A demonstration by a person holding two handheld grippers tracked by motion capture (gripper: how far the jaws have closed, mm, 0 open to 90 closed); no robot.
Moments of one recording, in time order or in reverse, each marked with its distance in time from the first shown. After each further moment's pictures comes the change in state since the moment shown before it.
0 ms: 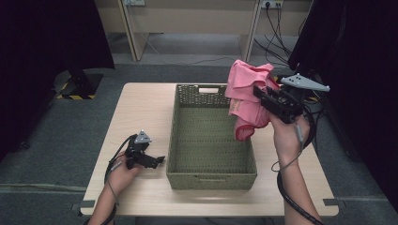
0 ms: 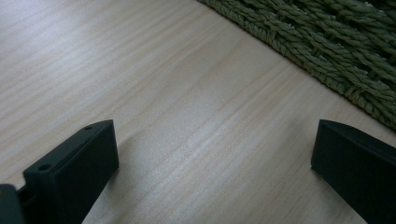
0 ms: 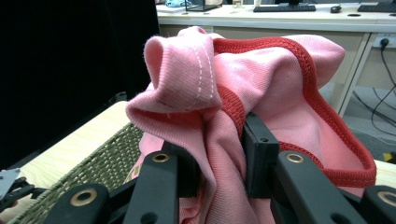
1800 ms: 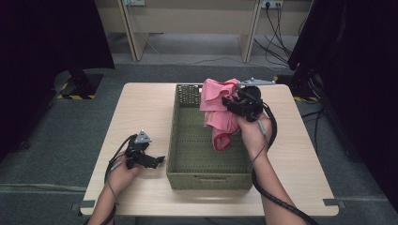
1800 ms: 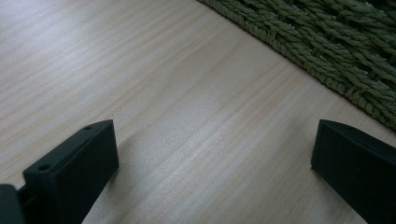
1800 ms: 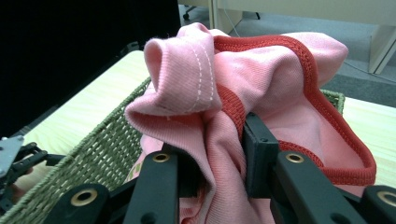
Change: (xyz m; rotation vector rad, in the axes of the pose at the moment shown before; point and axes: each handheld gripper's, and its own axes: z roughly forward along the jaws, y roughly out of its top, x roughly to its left) left arm 0.000 0.000 0.000 0.000 0.000 0.000; right arm 0.038 -0.014 0.076 0.233 0.063 0.026
